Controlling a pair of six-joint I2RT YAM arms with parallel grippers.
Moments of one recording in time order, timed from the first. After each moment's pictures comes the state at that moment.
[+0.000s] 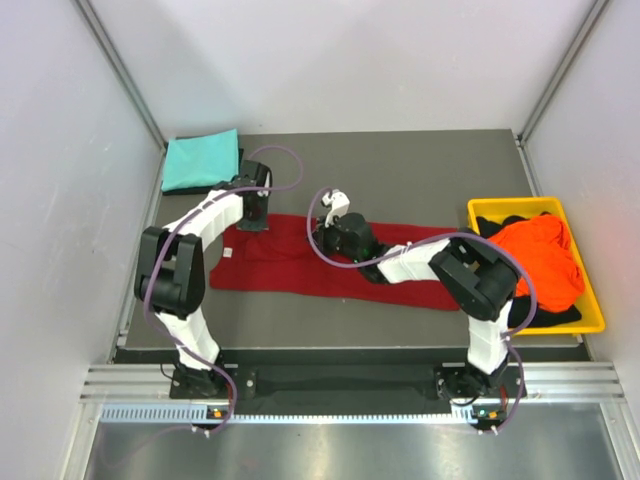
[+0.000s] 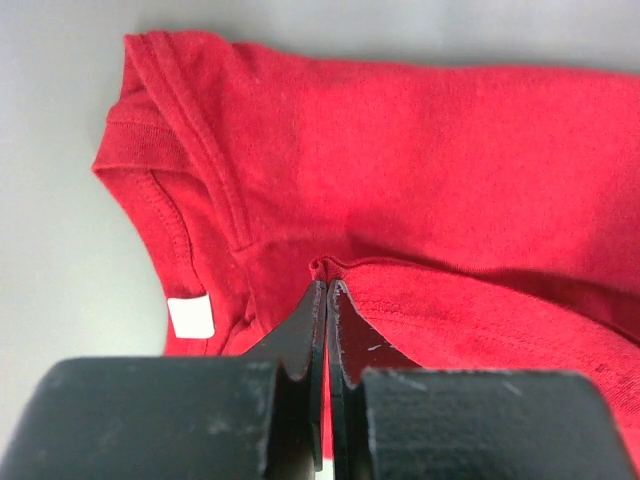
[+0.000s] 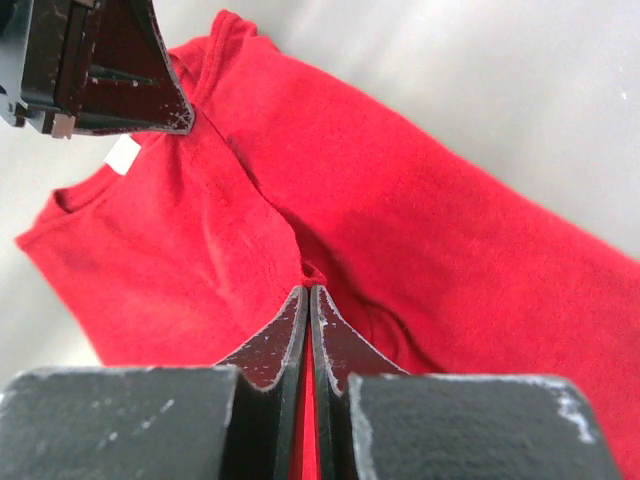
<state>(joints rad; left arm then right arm) -0.26 1.79 1.30 -0.61 -0.19 -0.17 0.83 1.90 0.96 0.63 0.01 0.38</state>
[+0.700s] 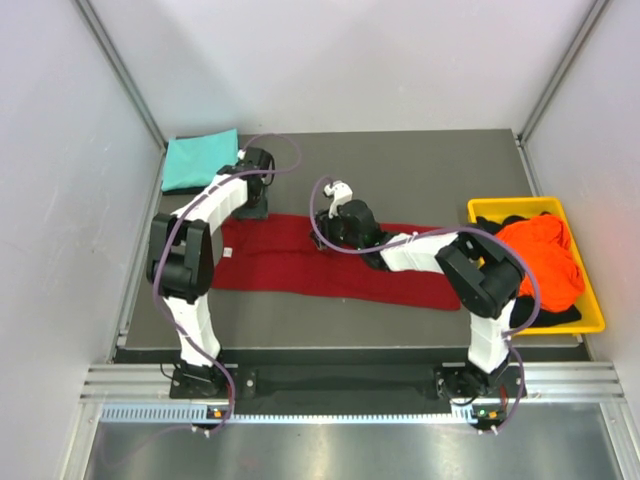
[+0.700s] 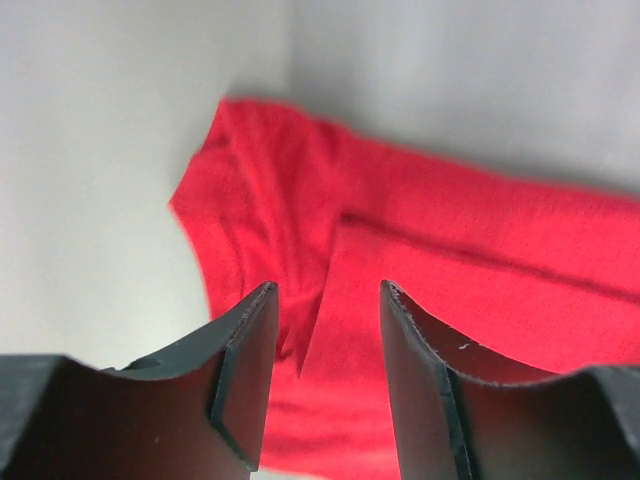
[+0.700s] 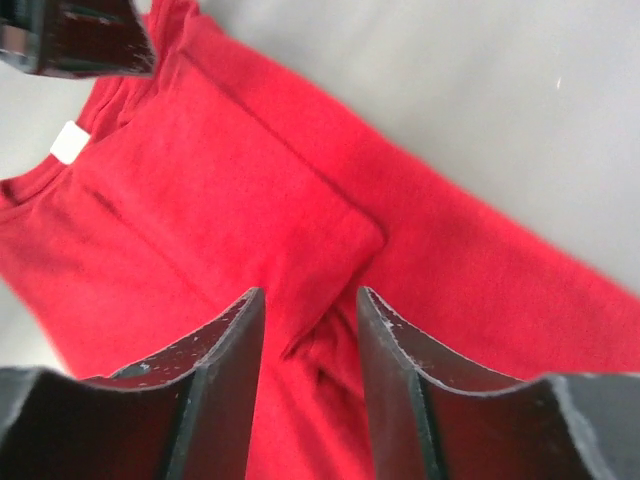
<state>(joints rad) -0.24 1.94 1.51 -0.72 -0.32 -0.24 0.76 1.91 1.06 0.44 -0.03 0.32</state>
